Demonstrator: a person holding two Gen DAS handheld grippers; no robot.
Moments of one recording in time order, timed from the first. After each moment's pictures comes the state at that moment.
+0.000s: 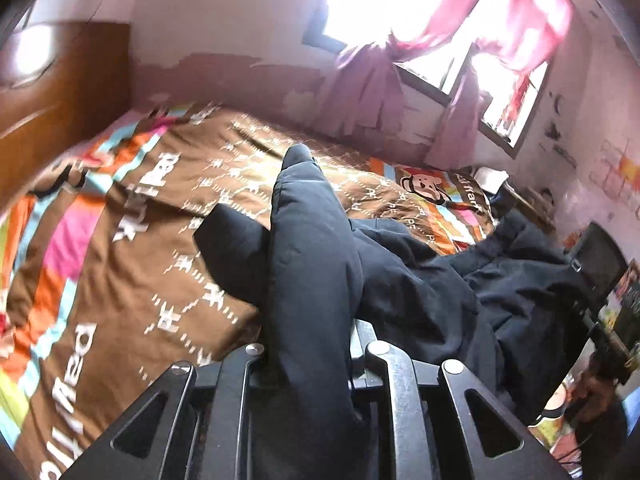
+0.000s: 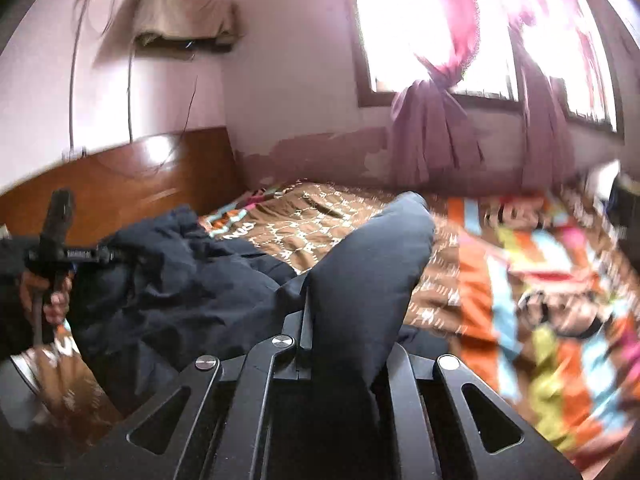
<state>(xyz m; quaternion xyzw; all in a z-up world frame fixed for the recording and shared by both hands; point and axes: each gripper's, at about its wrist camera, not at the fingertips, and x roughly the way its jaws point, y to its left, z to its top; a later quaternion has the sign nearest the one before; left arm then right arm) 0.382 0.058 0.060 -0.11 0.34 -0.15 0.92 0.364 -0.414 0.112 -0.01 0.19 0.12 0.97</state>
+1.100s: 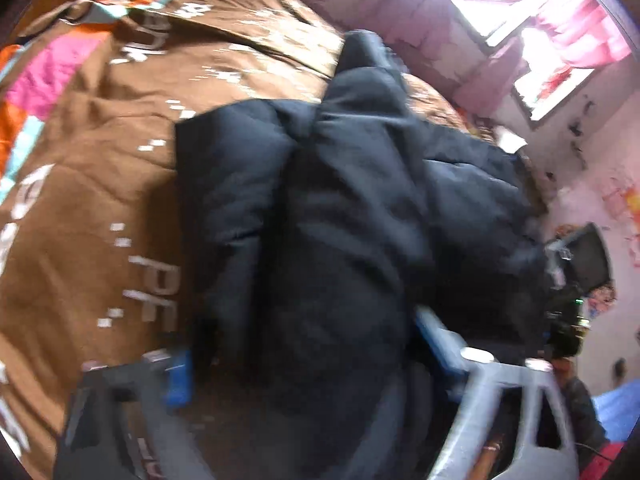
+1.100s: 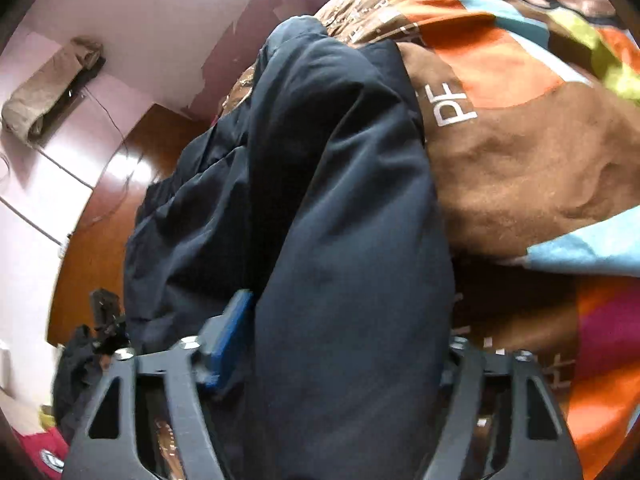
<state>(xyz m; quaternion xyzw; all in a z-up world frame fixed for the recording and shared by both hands) 0.401 0.117 -0.105 -0.20 0.49 -0.20 0.82 0.415 -0.488 -0.120 0.31 0.43 0.16 0.83</state>
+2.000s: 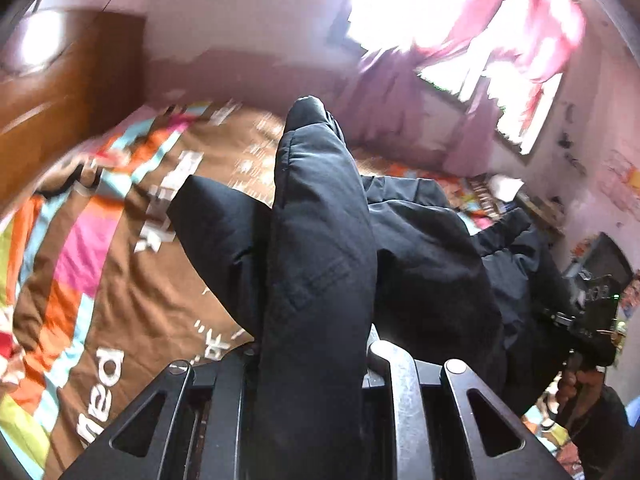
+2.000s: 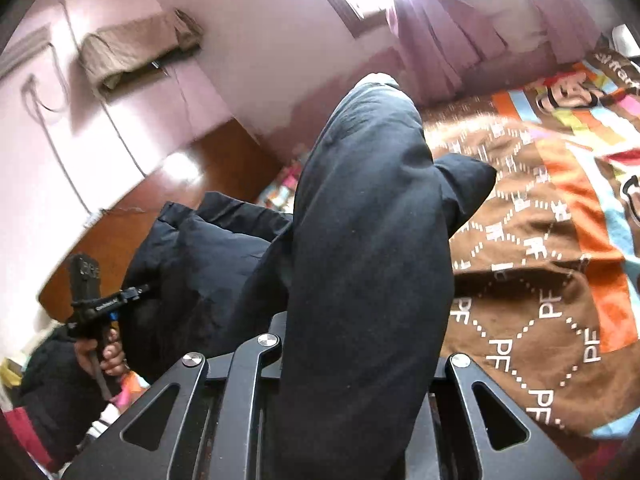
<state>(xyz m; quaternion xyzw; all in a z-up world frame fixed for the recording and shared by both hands) 0.433 0.129 0.025 -0.13 0.36 -0.13 0.92 0.461 -0.367 0.045 0.20 0.31 0.21 0.91</state>
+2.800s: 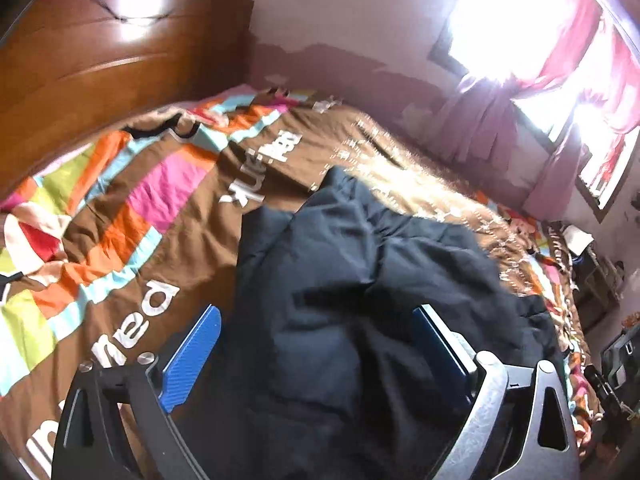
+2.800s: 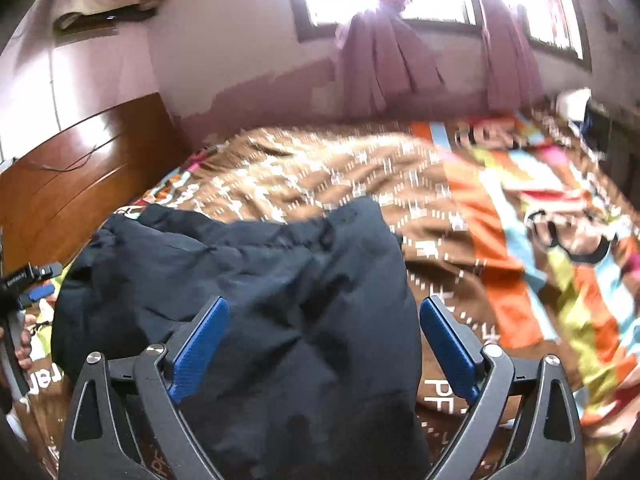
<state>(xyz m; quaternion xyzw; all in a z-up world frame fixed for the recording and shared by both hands) 0.391 0.146 0.003 -0.18 0.34 0.03 0.92 0.427 -0.366 0.035 0.06 0.29 0.04 0.96</state>
